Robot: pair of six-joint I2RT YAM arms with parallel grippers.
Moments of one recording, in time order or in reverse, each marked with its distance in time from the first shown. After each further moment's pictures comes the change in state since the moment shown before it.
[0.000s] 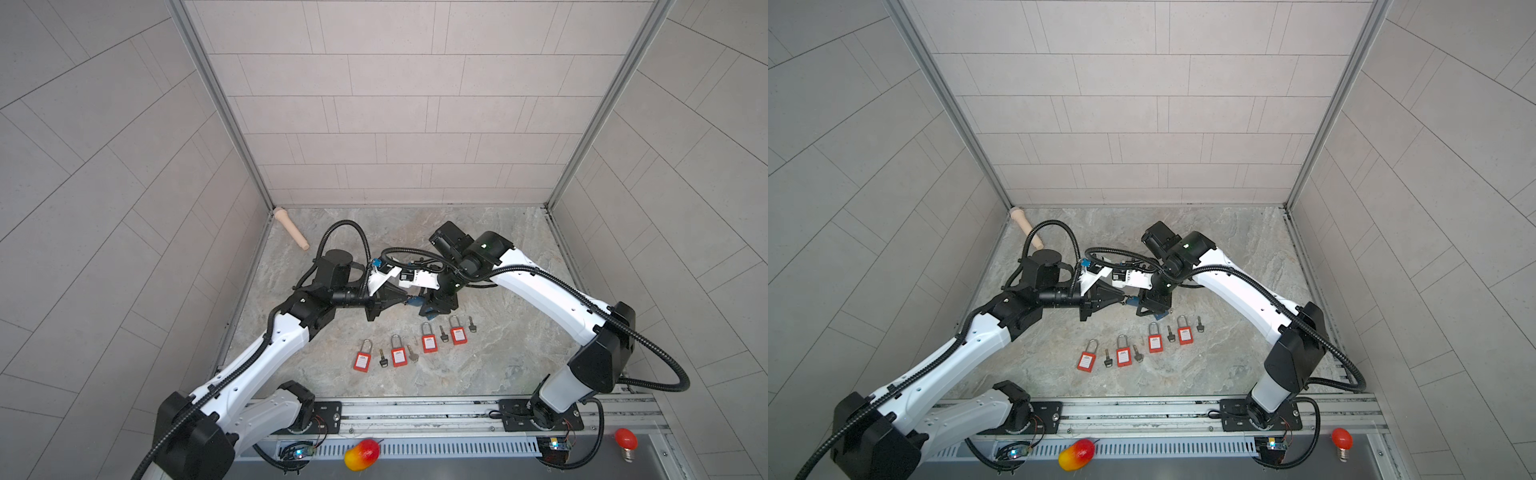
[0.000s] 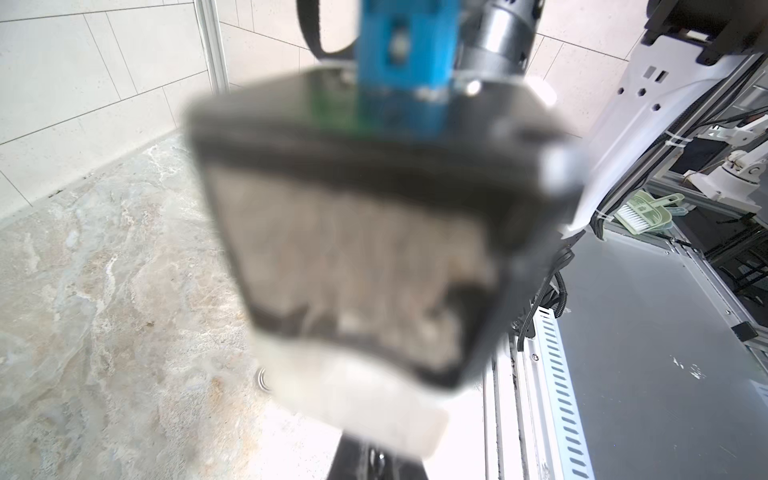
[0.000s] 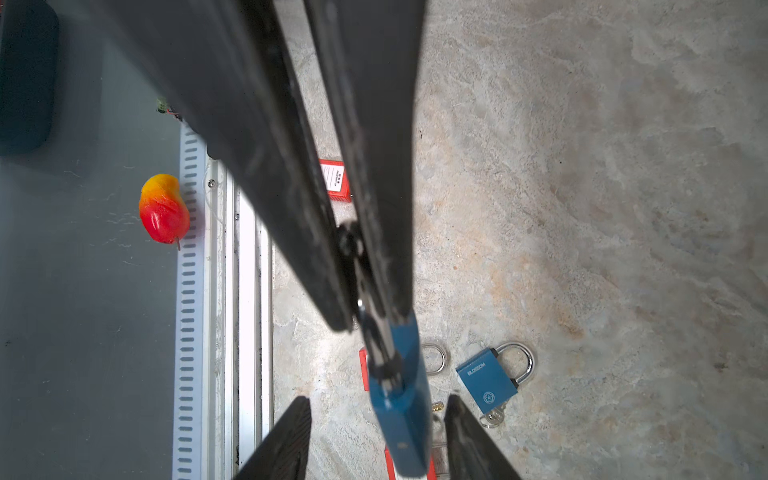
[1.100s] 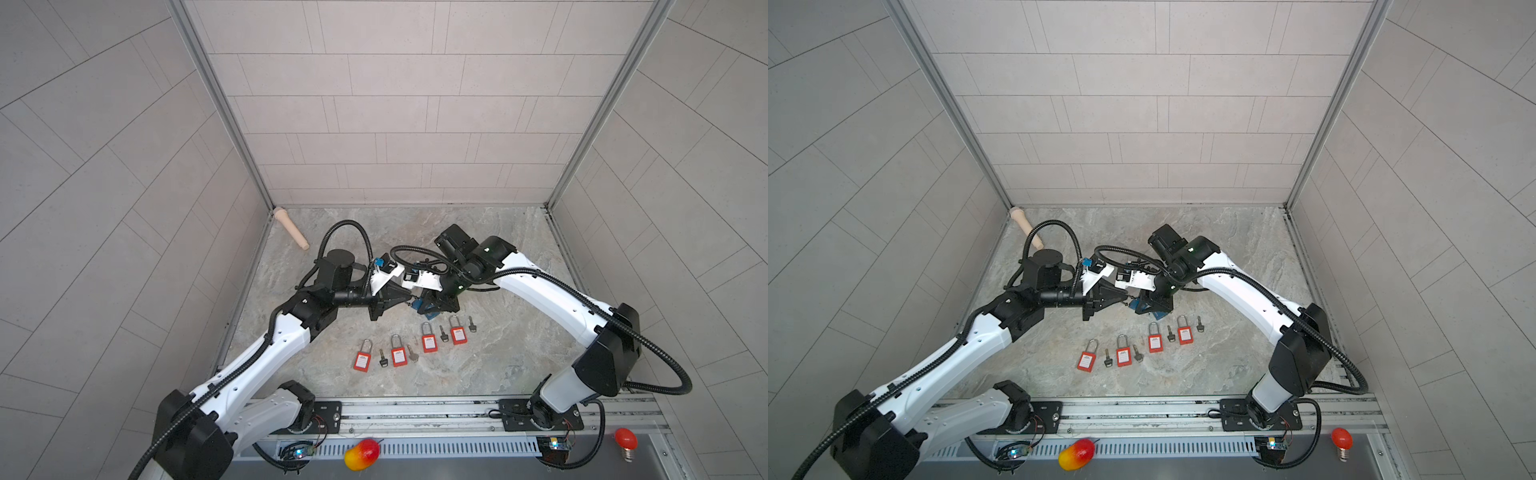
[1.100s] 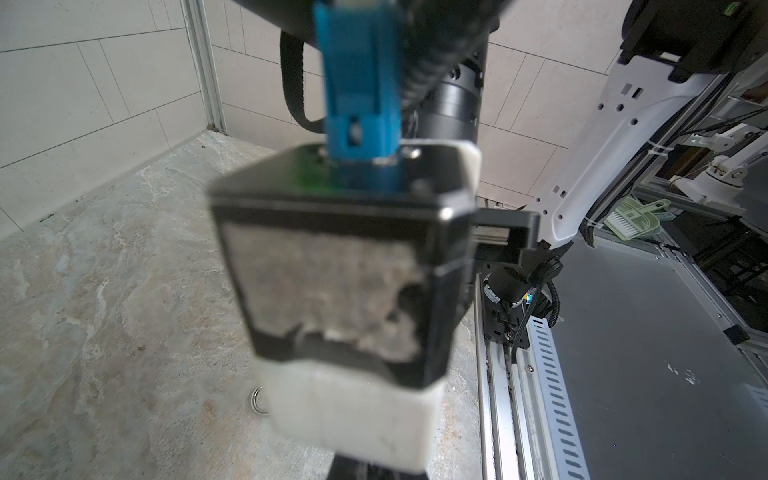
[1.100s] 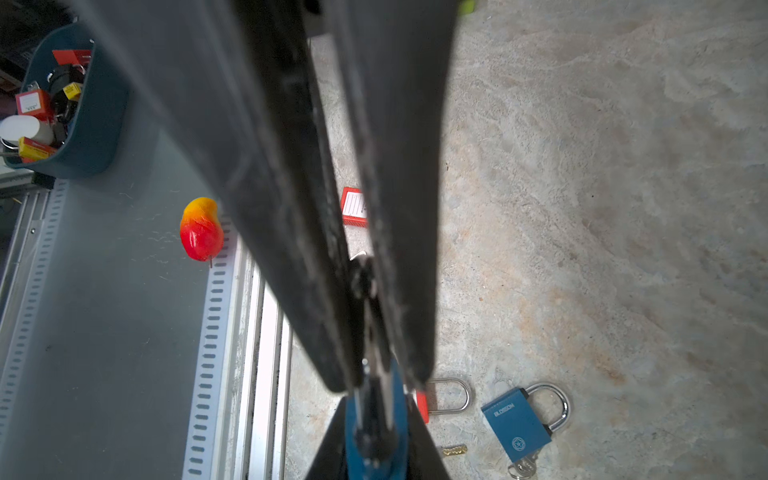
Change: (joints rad) left arm -0.030 0.003 0.000 0.054 -0.002 -0.025; right arm -0.027 -0.017 -0.092 0.091 -0.155 -0.019
